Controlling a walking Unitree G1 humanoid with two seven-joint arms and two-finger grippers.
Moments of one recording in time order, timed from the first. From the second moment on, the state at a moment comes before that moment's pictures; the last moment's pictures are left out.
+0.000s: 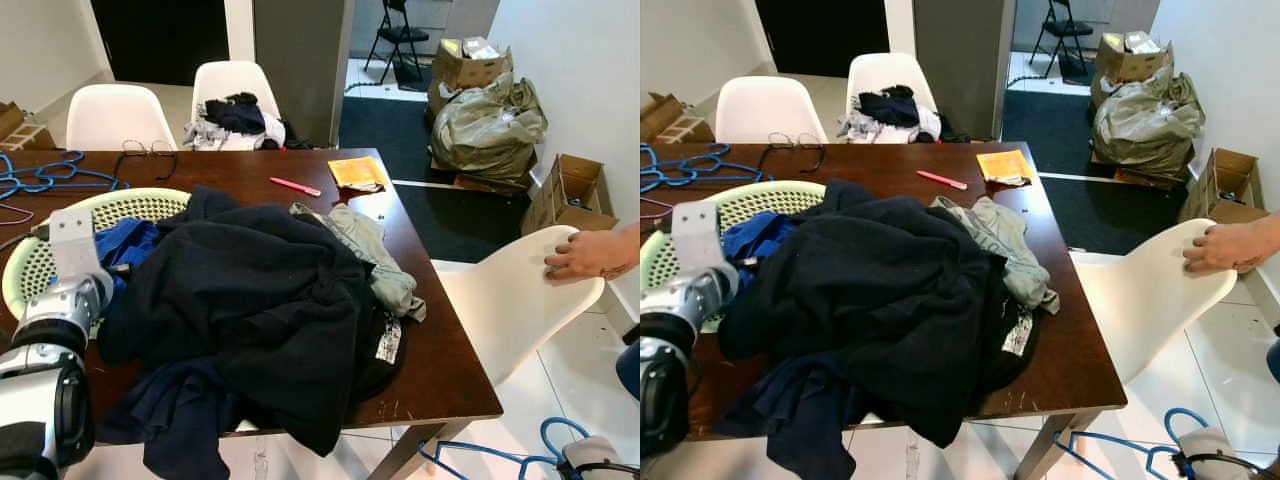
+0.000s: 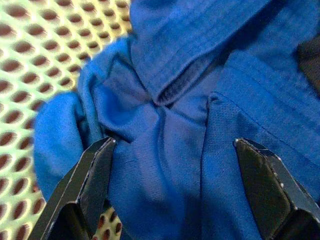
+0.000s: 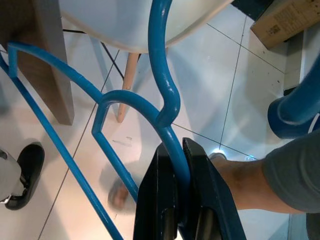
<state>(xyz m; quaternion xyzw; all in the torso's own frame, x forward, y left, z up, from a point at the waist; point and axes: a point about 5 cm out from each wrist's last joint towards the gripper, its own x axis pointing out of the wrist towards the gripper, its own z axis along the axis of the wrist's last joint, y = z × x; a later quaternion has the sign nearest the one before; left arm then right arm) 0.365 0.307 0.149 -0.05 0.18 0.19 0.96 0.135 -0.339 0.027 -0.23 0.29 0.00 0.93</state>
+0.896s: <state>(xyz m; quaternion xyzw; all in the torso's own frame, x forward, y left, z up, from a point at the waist) 0.372 0.287 0.144 -0.05 0.18 0.15 0.97 0.140 -0.337 0.034 -0.23 0.28 -0.01 0.93</state>
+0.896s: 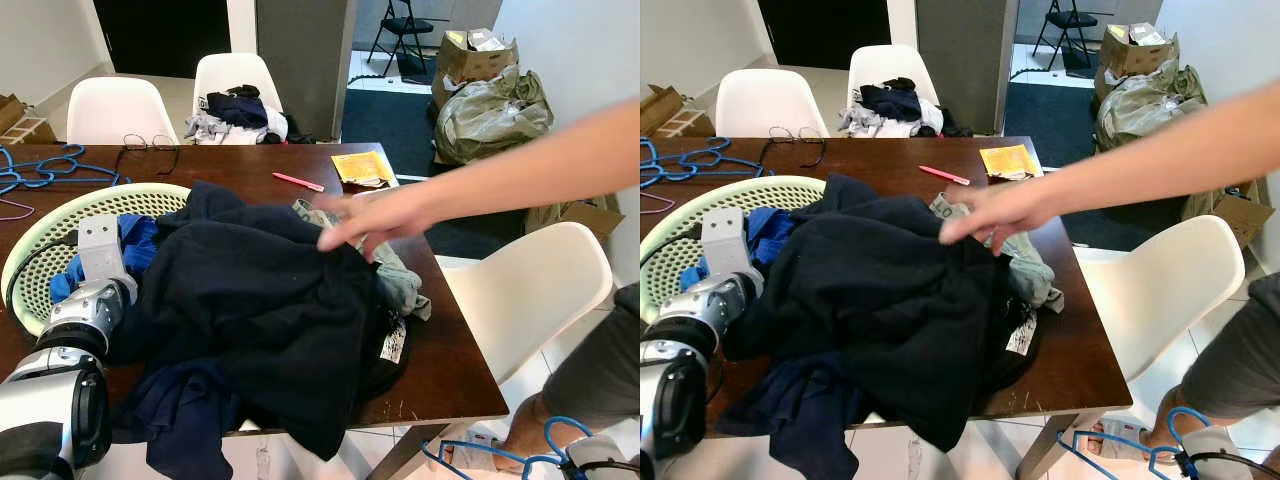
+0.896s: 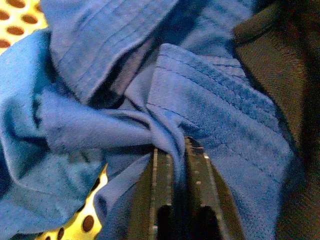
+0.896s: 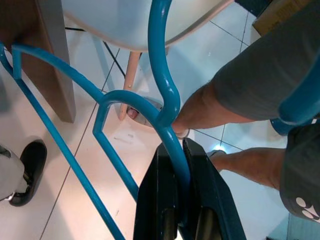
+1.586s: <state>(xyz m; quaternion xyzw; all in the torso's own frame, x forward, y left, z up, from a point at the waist) 0.375 0.273 0.317 0.07 -0.21 0.20 0.96 0.175 -0.323 0.014 -0.20 0.29 -0.03 0.94</state>
